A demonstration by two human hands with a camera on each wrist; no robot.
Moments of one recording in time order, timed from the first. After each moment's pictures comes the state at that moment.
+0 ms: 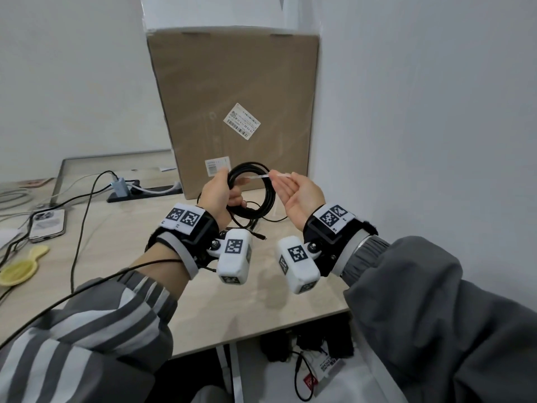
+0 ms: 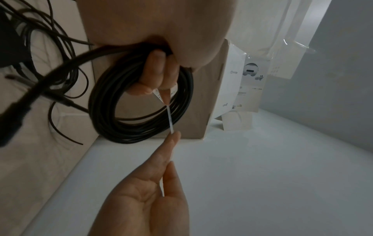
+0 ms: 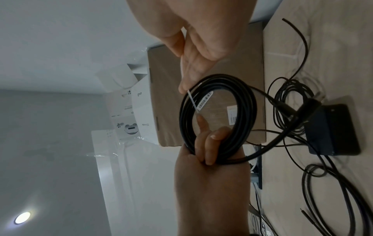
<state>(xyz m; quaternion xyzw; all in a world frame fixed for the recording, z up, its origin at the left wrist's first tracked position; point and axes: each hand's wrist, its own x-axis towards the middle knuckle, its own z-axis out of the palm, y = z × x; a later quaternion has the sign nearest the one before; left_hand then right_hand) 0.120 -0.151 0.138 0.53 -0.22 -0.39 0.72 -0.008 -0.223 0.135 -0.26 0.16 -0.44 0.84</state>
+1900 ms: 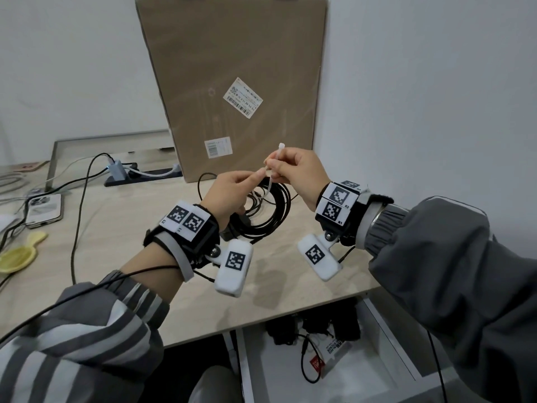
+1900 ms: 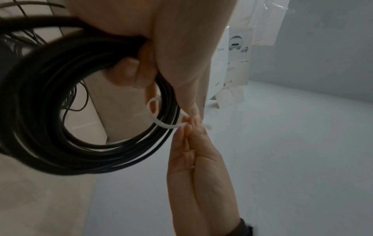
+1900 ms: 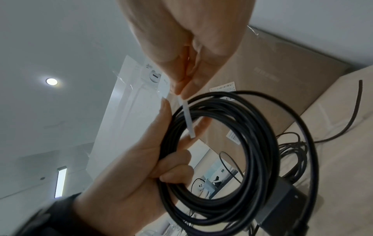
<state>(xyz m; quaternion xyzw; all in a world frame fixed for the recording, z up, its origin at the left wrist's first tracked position) 0.117 -0.133 0.112 0.66 -0.44 -0.25 0.56 -0.003 -0.233 0.127 -0.70 0.18 -0.40 0.56</state>
